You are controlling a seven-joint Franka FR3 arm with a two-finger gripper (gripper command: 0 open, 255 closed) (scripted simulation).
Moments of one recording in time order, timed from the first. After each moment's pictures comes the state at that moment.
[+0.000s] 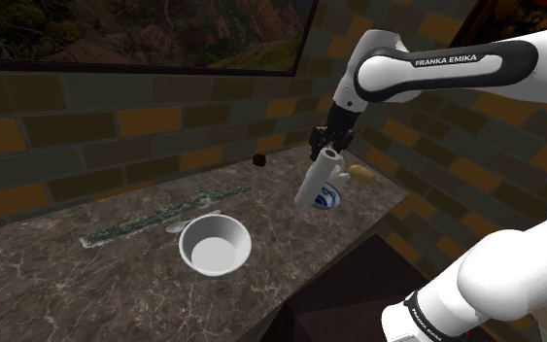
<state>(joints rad) -0.08 -0.27 0.12 -2.31 0.10 2.02 0.22</state>
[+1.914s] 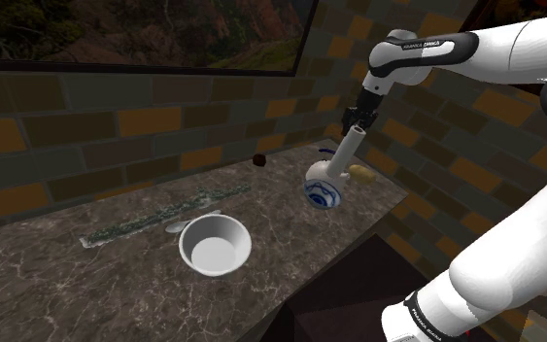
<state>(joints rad) -0.27 0.04 -0.12 -1.93 0.05 1.92 -0.17</state>
